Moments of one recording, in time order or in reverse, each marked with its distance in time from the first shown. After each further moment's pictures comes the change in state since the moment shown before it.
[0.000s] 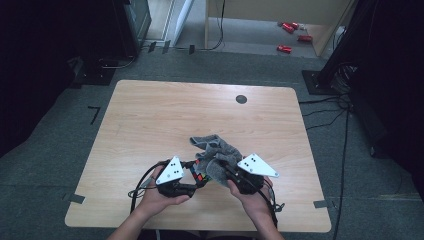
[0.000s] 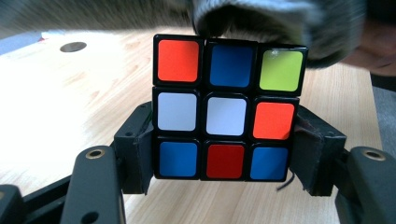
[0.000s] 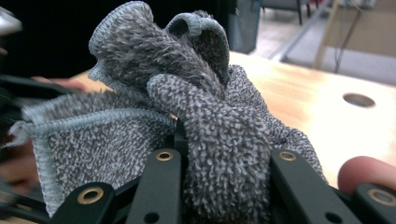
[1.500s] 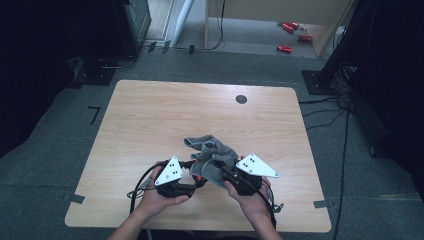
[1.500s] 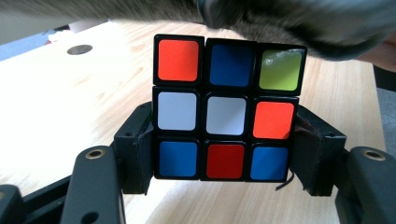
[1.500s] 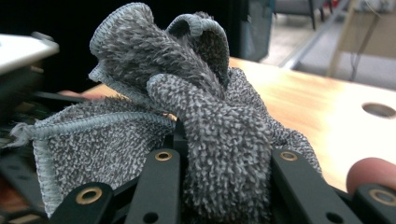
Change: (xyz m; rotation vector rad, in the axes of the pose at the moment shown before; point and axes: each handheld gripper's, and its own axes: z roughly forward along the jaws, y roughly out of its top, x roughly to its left) left arm -0.001 0.001 -0.004 -0.008 0.018 0.006; right arm 0.009 0.008 -0.004 -0.023 0.052 0.012
